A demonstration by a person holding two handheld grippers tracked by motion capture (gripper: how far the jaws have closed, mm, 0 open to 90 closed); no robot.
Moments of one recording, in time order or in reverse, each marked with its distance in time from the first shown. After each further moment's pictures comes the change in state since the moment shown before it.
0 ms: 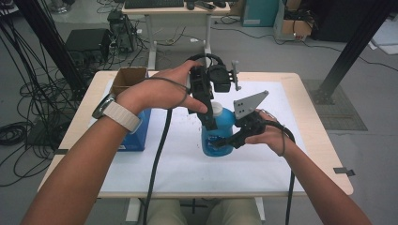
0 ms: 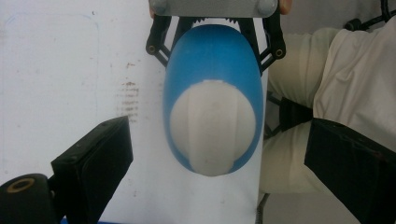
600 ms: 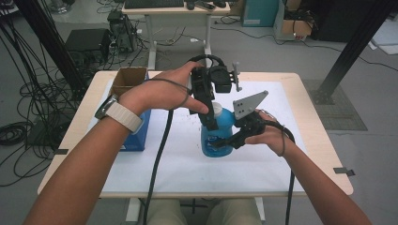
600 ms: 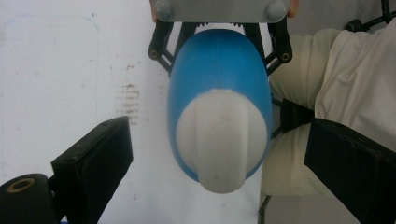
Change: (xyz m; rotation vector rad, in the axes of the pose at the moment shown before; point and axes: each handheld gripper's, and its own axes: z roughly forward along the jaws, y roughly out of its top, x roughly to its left) left arm 0.001 0.002 0.003 0.017 0.000 0.009; right arm 0.002 0.002 0.000 0.004 0.010 0.010
